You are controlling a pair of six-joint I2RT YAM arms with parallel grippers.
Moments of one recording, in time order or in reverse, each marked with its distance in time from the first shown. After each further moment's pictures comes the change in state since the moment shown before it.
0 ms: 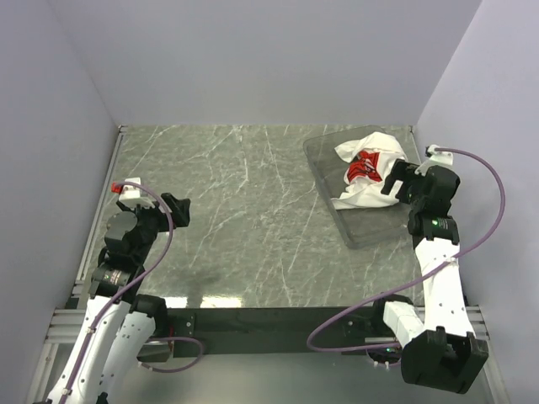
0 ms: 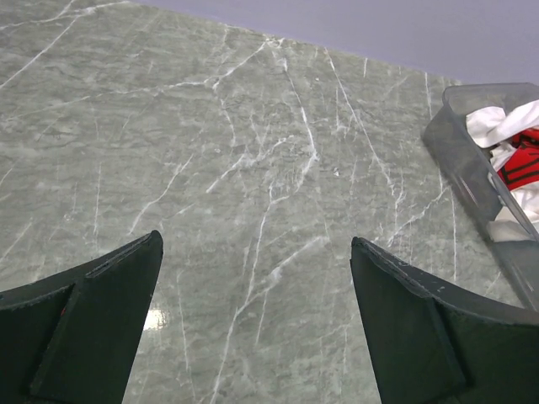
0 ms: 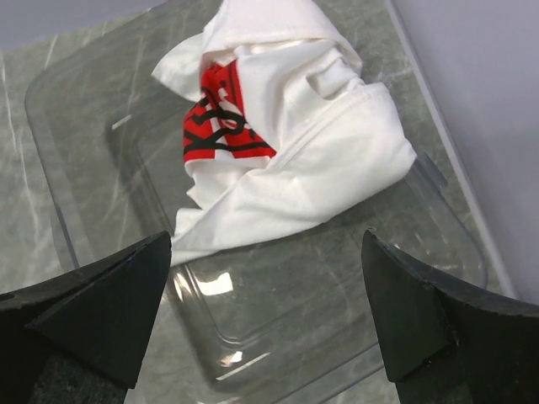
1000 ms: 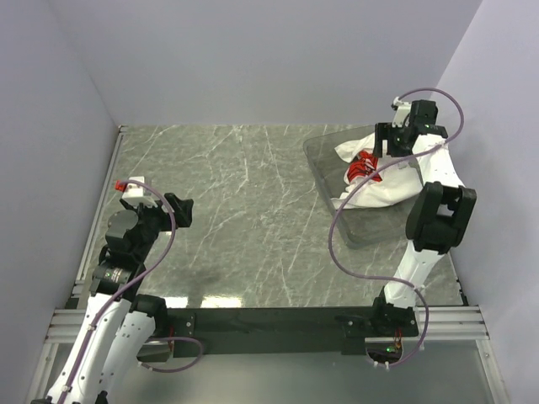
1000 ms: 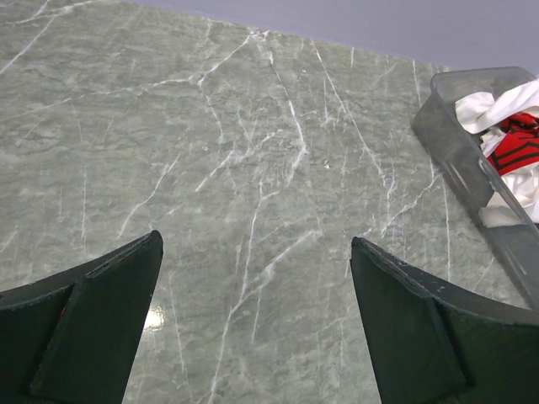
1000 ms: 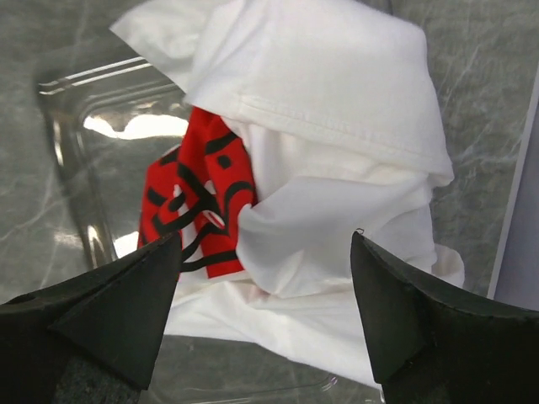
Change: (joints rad) left arm -0.002 0.017 0.000 0.014 0.046 0.016; right arm 0.005 0.986 0.878 -0.366 -0.223 -0.340
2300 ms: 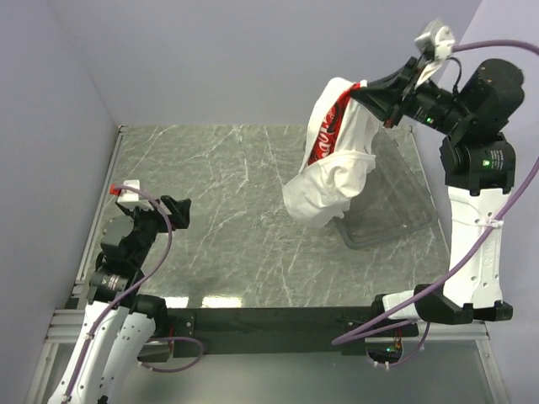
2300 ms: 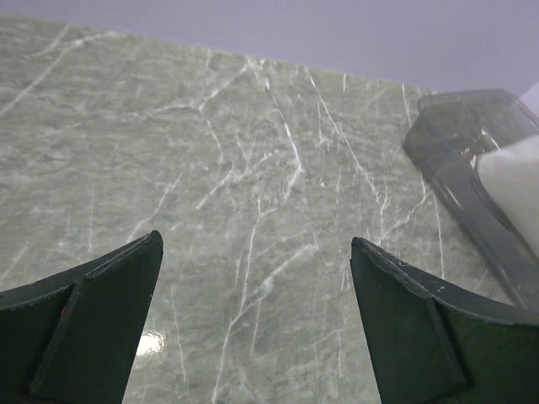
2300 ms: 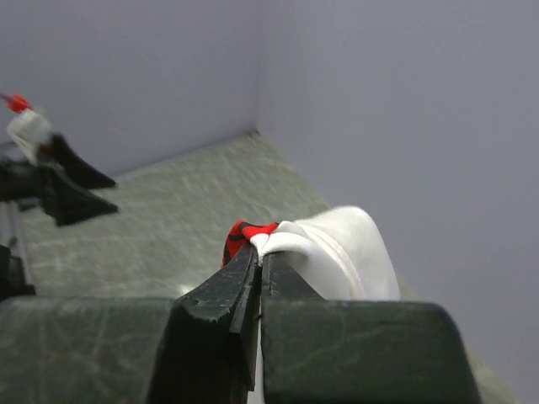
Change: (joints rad) left arm -0.002 -0.051 0.000 -0.001 -0.005 0.010; right arm 0.261 -0.558 0.367 0.018 -0.665 0.143
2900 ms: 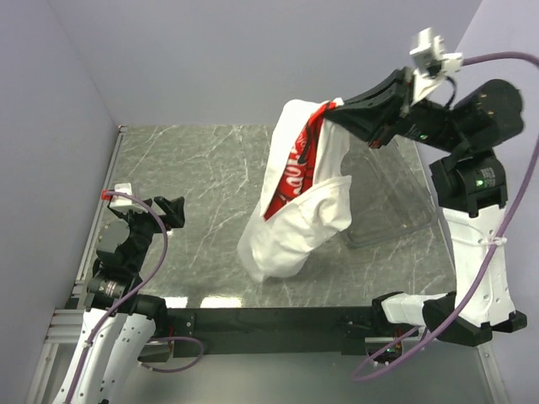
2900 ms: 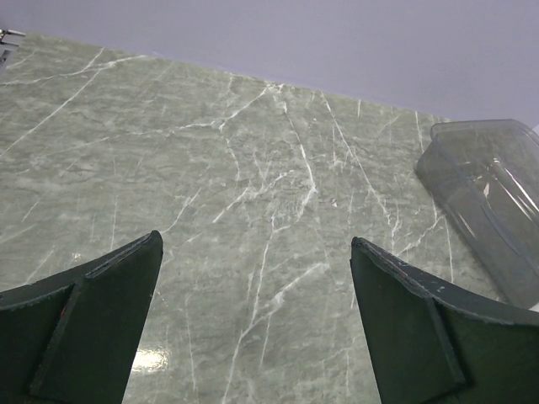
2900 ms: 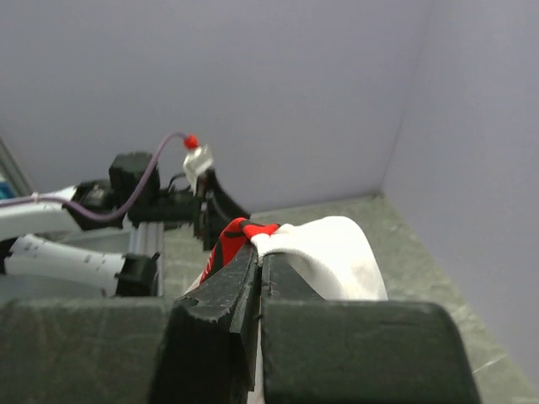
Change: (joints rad) left arm -0.001 -0.062 0.000 0.000 -0.080 -0.001; right arm 0.223 -0.074 -0.063 0.303 -0.100 0.312
